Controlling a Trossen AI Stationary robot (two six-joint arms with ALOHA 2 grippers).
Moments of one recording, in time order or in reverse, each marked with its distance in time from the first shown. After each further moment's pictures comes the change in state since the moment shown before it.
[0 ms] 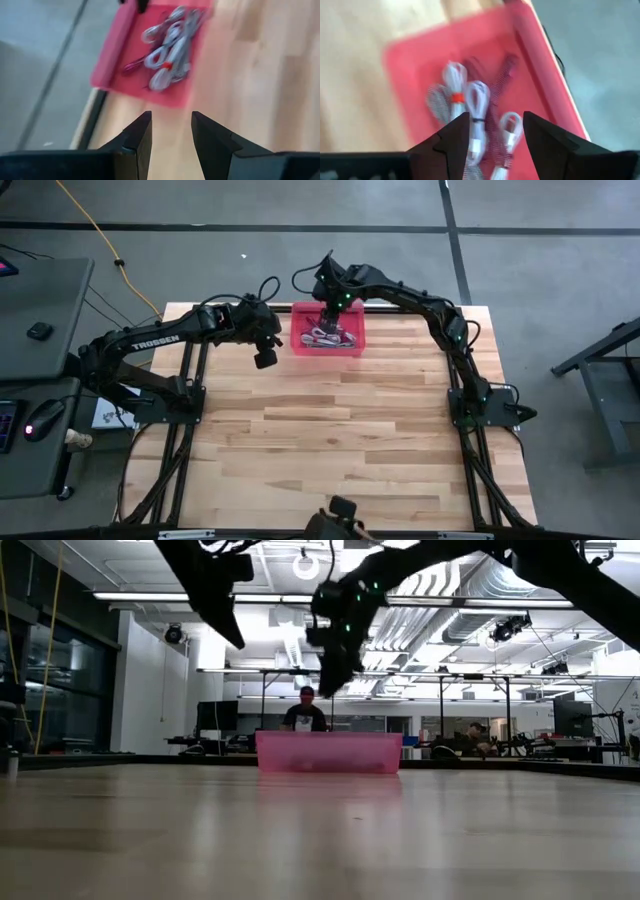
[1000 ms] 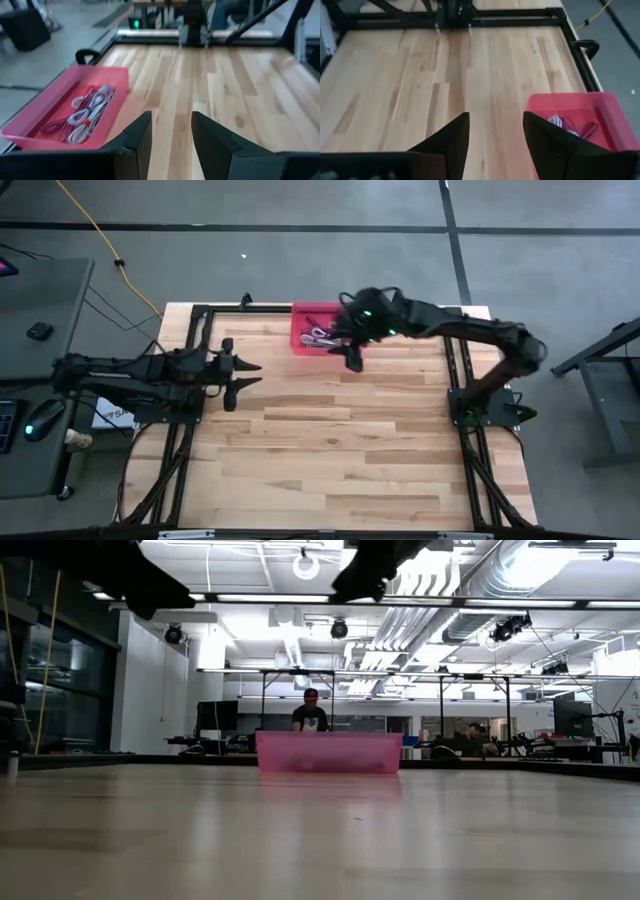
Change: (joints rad) left arm -0.387 -0.705 -0.638 0.491 0.015 -0.243; right arm 0.266 -0.616 -0.597 0.391 -0.140 0.008
